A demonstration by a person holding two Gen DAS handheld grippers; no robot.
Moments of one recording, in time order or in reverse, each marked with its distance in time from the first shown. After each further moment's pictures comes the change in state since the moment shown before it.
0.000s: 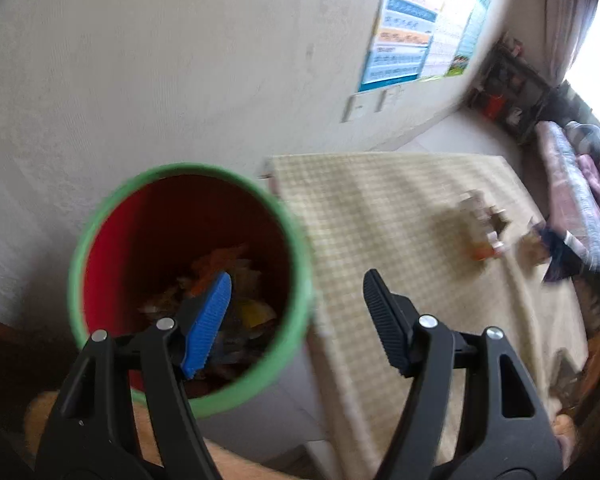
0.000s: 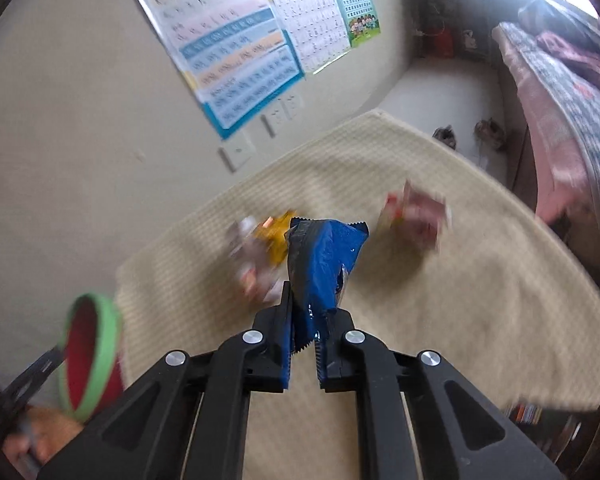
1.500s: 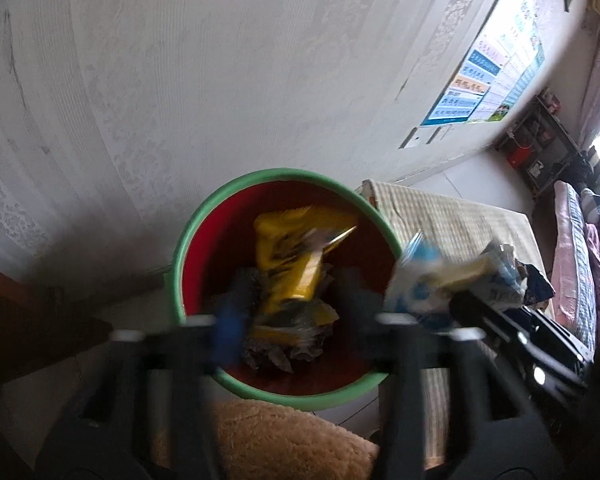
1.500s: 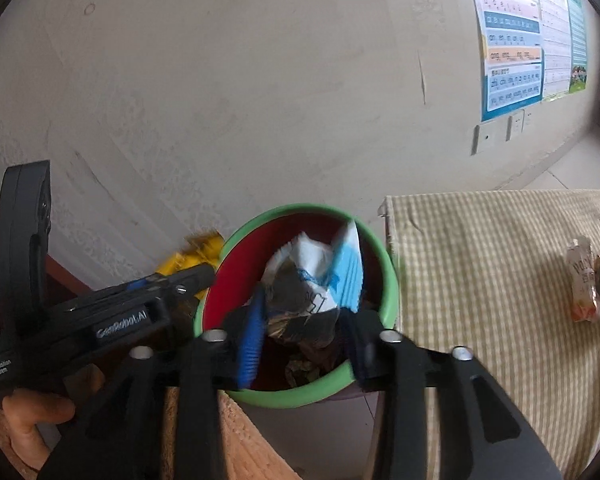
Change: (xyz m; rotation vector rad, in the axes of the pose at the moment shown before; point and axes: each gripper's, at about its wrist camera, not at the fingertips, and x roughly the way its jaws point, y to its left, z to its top) left arm -0.045 0.130 0.014 -0.192 0.021 0.072; right arm 0.046 0.300 -0.074 -0.491 0.164 0.360
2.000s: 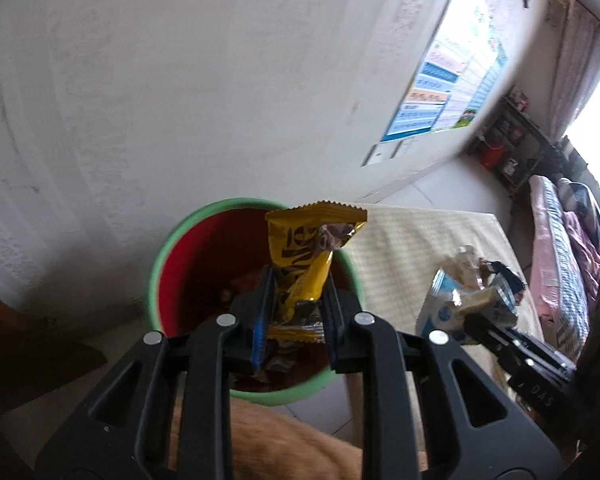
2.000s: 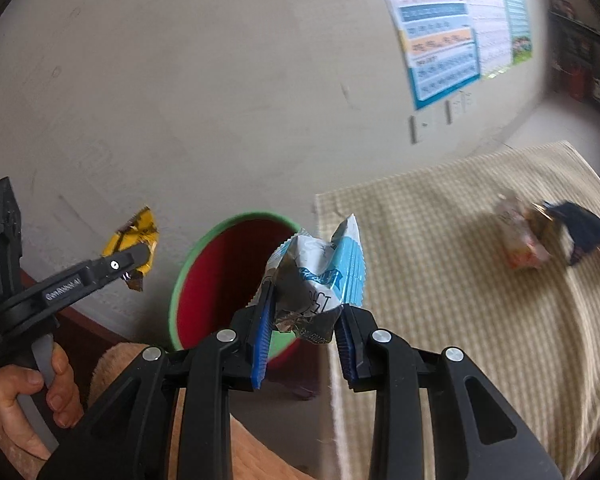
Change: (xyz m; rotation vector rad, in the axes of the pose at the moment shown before) left arm -0.033 -0.032 -0.001 0.082 -0.088 -0.065; right arm -0.059 -0.051 -0.028 0.144 -0.072 -0.064
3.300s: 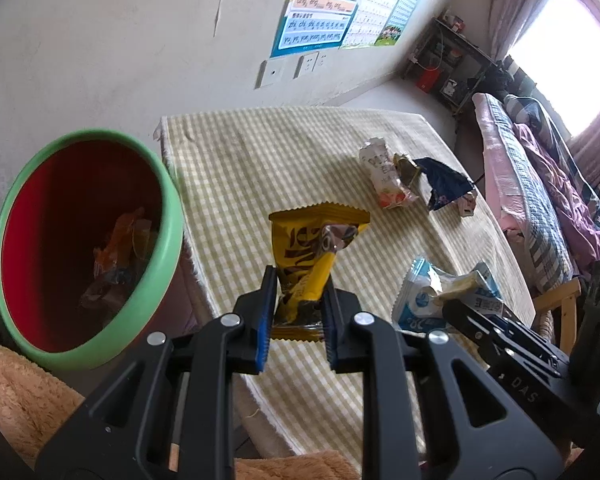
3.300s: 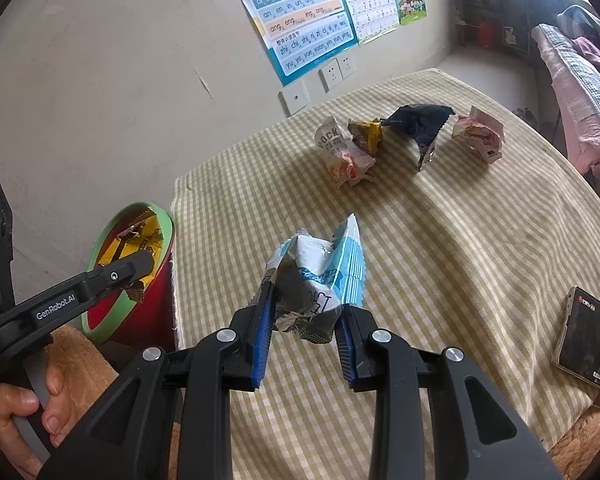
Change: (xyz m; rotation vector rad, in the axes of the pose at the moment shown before) left arm 0.070 -0.141 -0.077 0.199 0.192 -0.200; right arm -0.055 -0.130 -0.076 0.231 0.001 -0.239
